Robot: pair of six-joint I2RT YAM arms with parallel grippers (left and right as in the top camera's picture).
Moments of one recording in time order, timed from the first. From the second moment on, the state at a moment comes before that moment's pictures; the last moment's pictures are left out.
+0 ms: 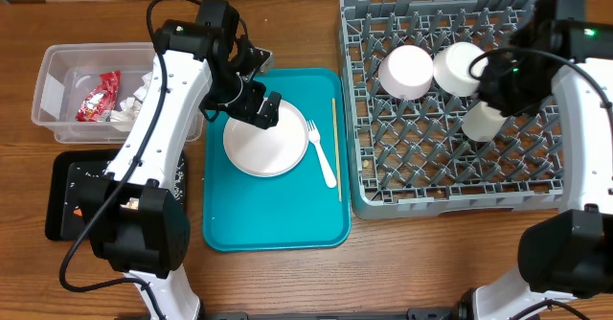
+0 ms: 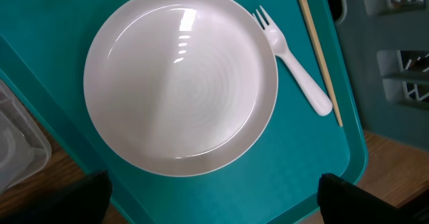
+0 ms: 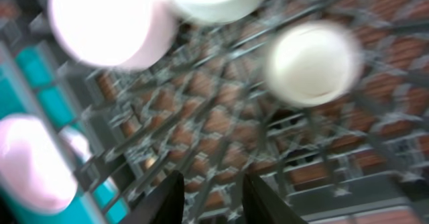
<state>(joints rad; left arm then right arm) -0.20 1.94 1.82 -1.32 0.26 0.20 -0.12 1.79 1.80 -1.38 -0.21 0.27</state>
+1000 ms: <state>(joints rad) -0.20 1.94 1.82 -1.32 0.26 0.20 0.56 1.79 1.58 -1.29 -0.27 0.23</state>
